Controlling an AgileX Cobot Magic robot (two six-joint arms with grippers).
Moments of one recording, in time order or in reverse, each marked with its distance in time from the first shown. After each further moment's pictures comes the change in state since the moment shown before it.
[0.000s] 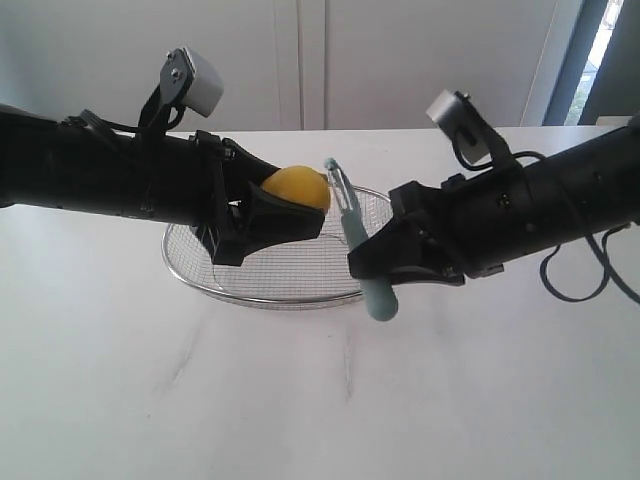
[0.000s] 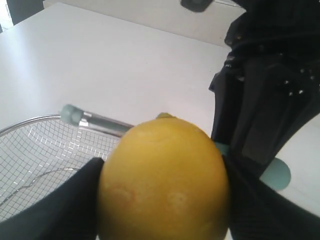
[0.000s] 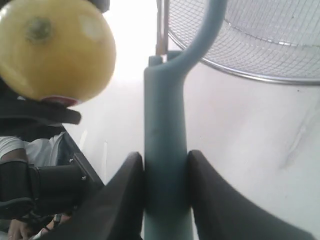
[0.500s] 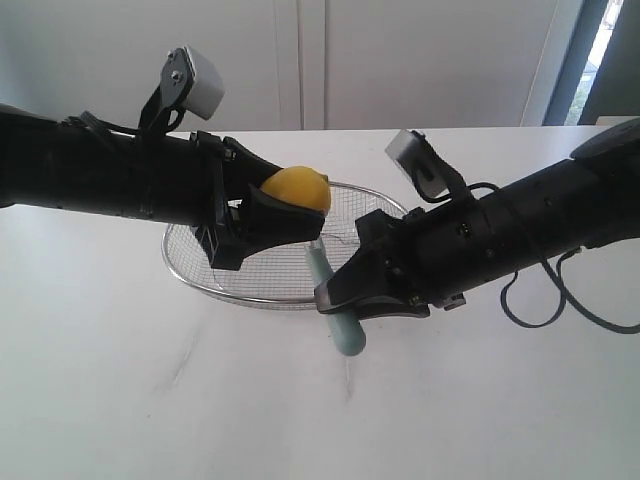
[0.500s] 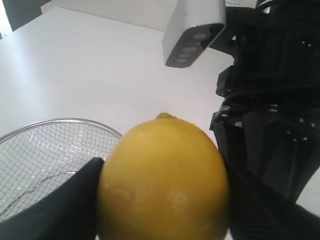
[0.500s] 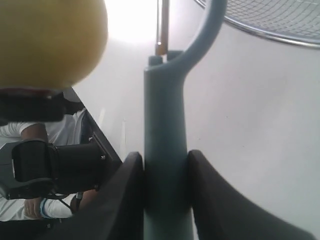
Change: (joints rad) left arm 0.000 0.000 0.000 0.002 0.004 0.039; right arm 0.069 0.092 0.000 0.057 0.043 -0.017
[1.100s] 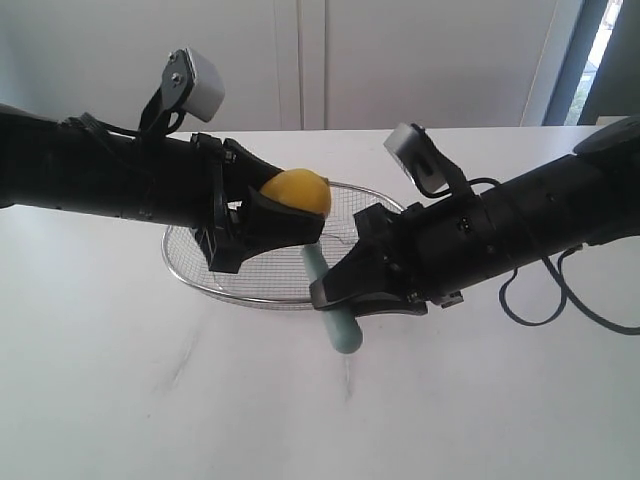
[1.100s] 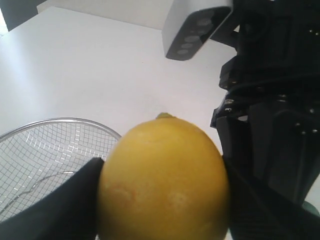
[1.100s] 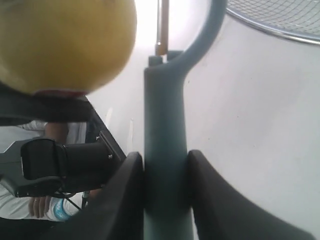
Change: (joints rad) left arm 0.000 0.000 0.000 0.010 0.008 0.002; right arm 0.006 -0.017 0.000 0.008 0.014 0.008
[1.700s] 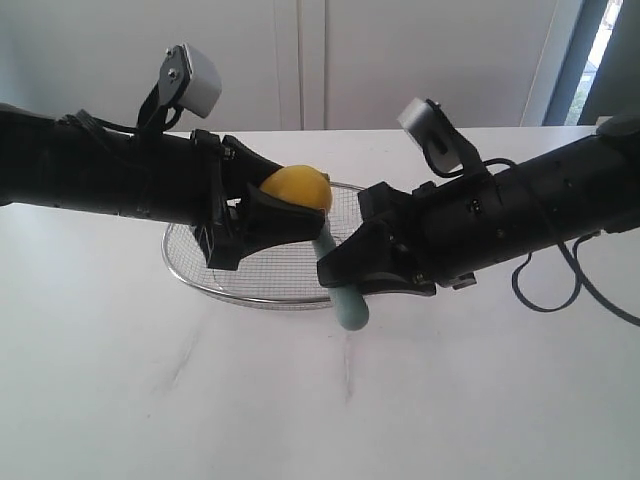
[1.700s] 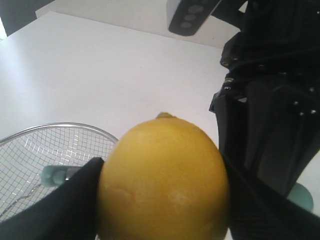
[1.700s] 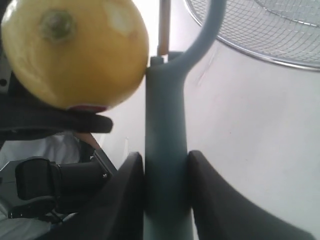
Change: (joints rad) left arm 0.000 -0.002 0.000 -0.004 0.012 0.000; right arm 0.000 -0.082 0.002 -0.012 -0.068 0.057
